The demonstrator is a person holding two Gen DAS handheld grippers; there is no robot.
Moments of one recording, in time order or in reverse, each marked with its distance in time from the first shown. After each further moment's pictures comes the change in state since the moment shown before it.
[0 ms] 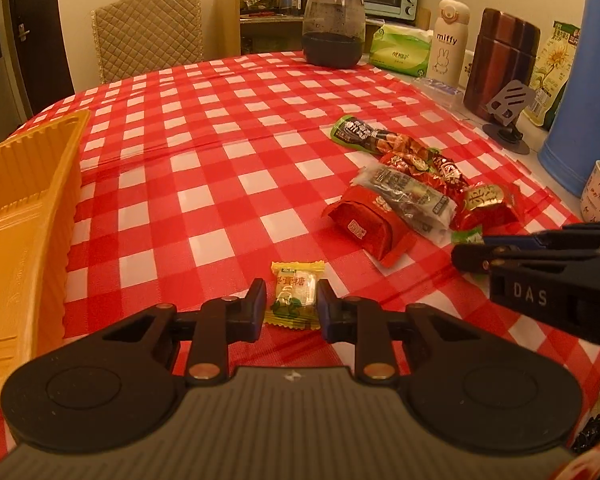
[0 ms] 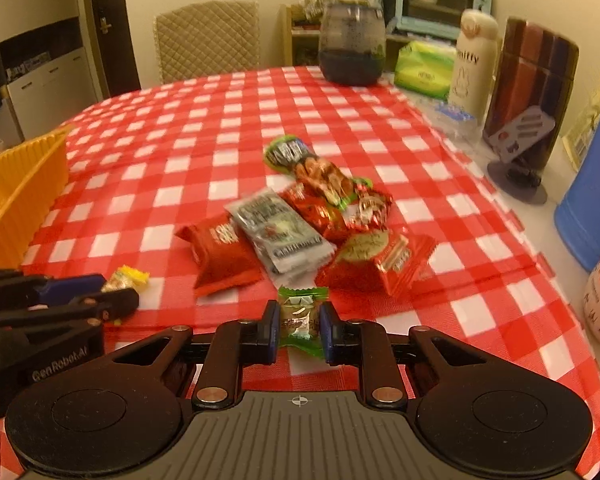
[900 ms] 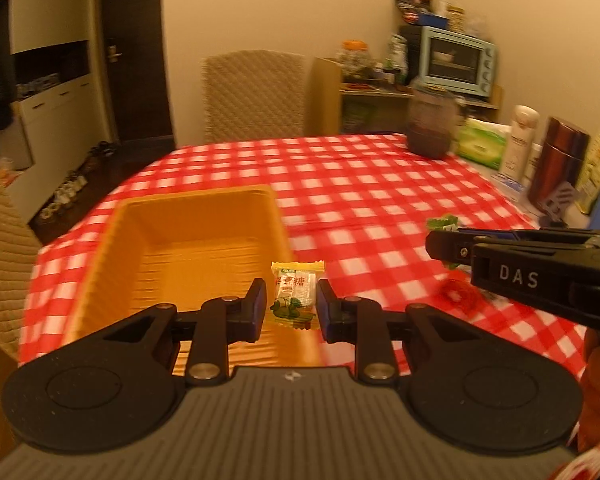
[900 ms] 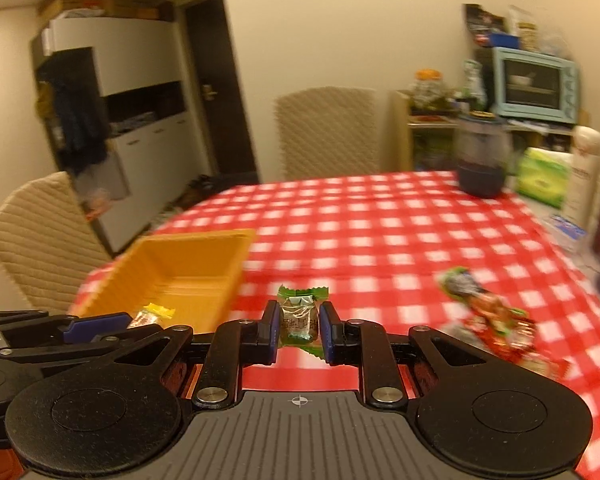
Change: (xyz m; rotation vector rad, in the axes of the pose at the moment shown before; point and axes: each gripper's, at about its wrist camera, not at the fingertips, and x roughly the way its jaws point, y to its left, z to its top) left arm -0.138 0.094 0.012 -0.138 -0.152 0.213; right arm -0.070 0.113 0.052 -0.068 -0.210 0.329
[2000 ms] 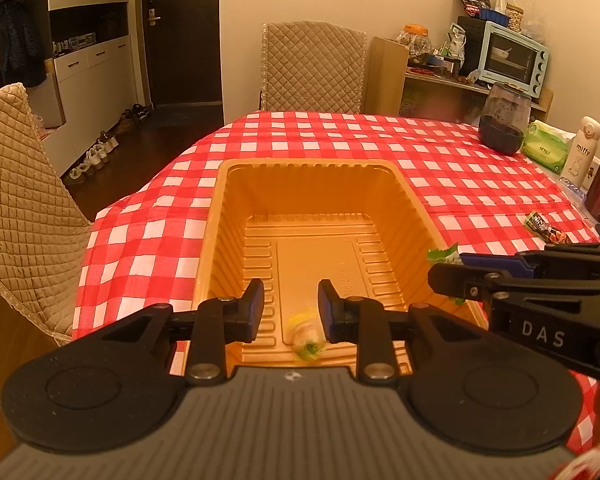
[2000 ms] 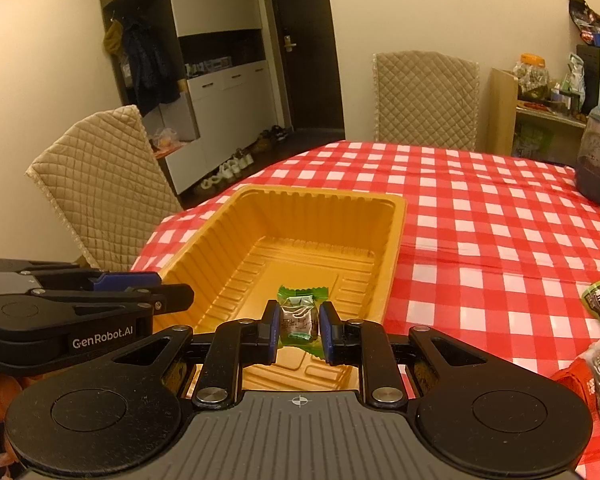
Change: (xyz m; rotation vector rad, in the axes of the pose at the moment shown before) left arm 0.026 0.118 -0.008 -0.080 0.083 0.051; right arm 0.086 0.103 -0.006 -0.130 0.139 0.166
